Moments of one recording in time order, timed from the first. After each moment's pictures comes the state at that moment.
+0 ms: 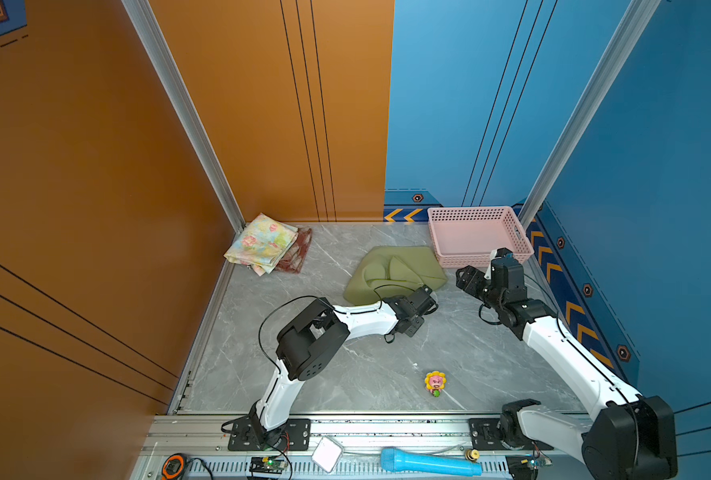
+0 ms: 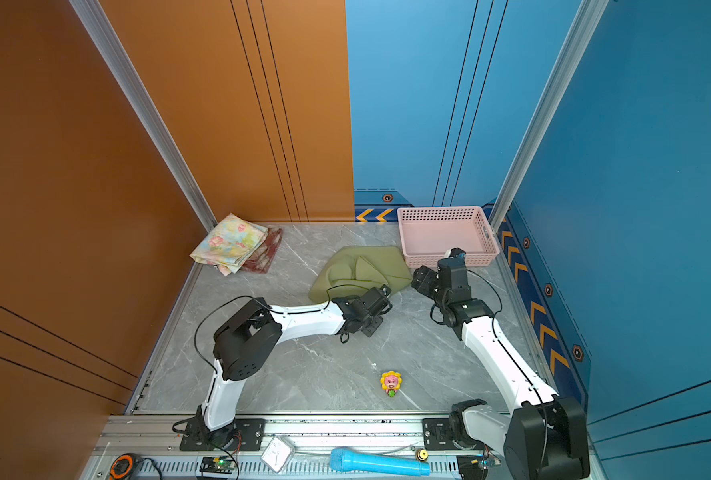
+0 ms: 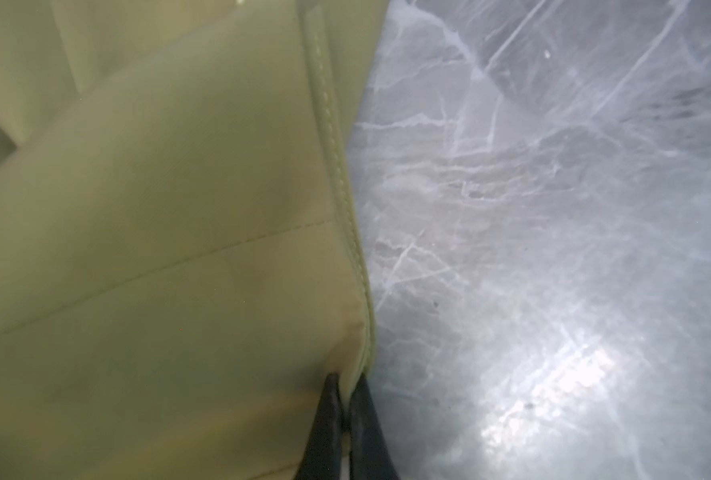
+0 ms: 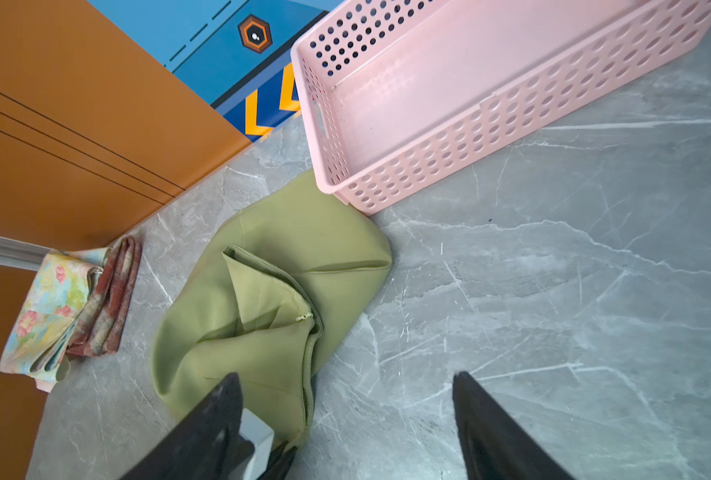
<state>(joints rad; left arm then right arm) -0.94 2.06 1.38 -0.36 -0.31 -0.15 0.21 1.16 0.82 -0.28 0.03 0.62</state>
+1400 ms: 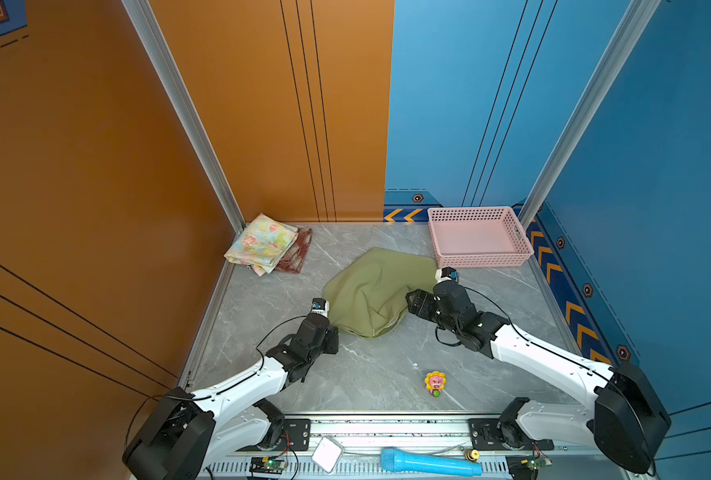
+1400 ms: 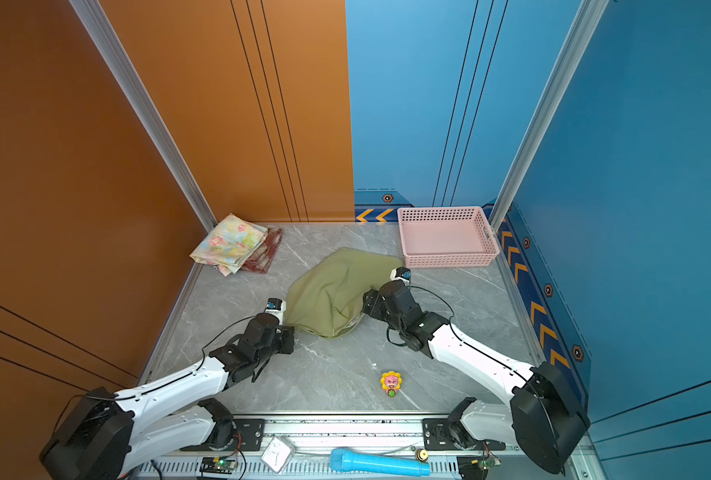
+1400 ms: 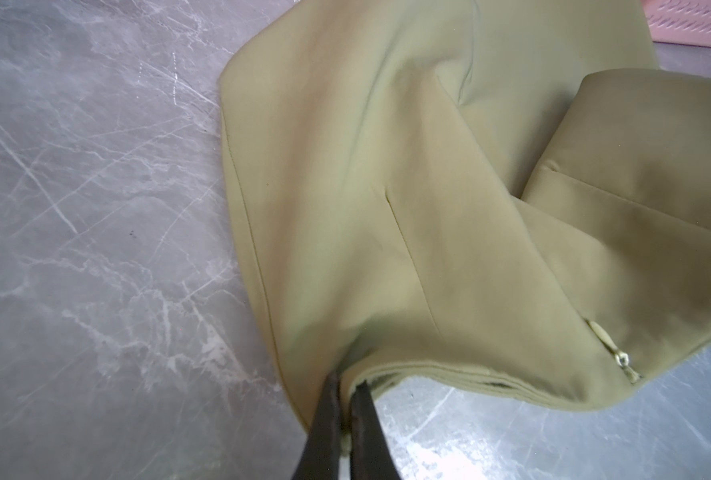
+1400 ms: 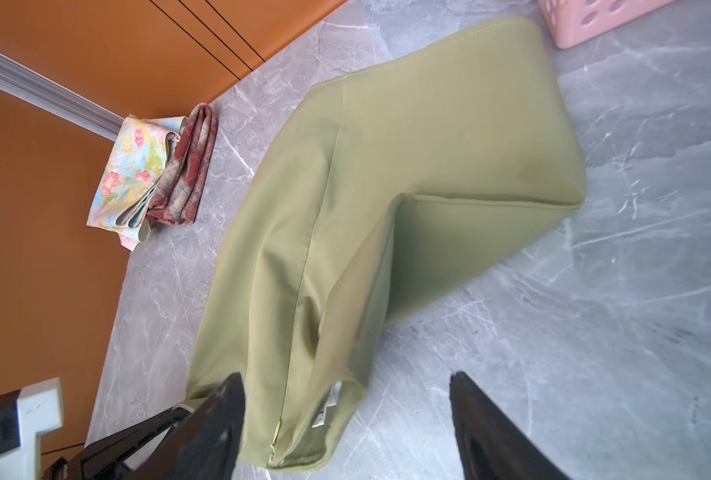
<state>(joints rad) -0.58 1.08 0.35 0.00 -0.17 -0.46 0.68 1.25 0.75 -0.15 0.15 0.87</state>
